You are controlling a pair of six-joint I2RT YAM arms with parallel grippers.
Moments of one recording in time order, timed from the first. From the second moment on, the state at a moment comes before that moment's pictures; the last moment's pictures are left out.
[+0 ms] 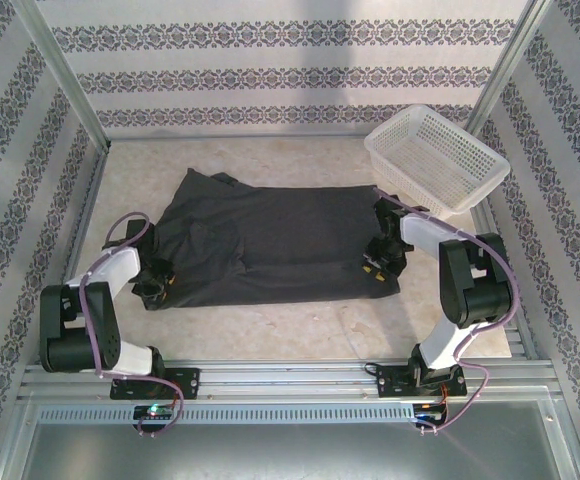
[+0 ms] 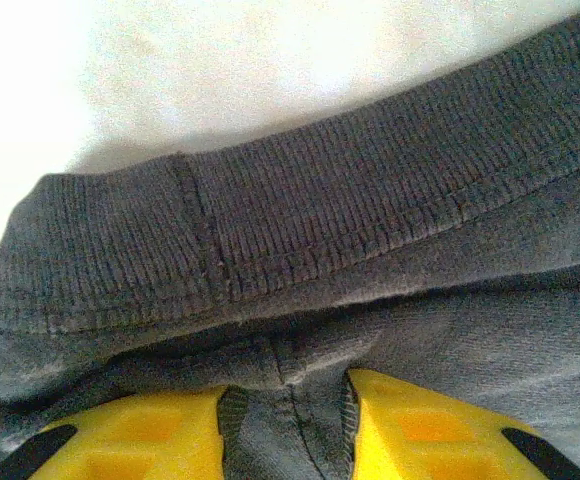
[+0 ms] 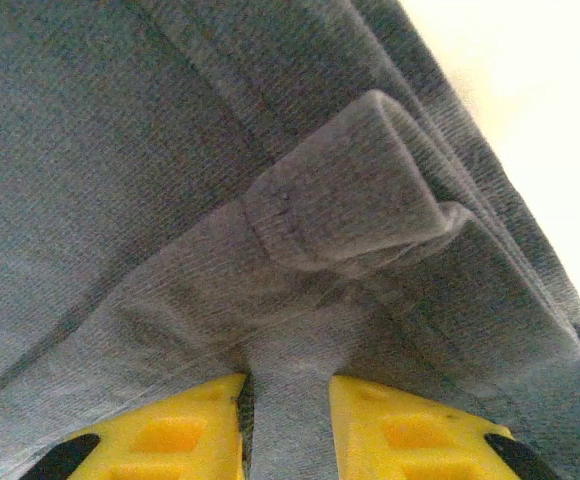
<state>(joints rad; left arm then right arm) 0.15 1.41 0.69 -0.71 0.06 -1.12 0.18 1.70 0.98 -0.82 -0.16 0.83</state>
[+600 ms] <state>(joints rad) 0.29 1.25 0.66 -0.82 -0.04 -1.22 0.31 1.51 0.86 -0.86 -0.16 0.90</state>
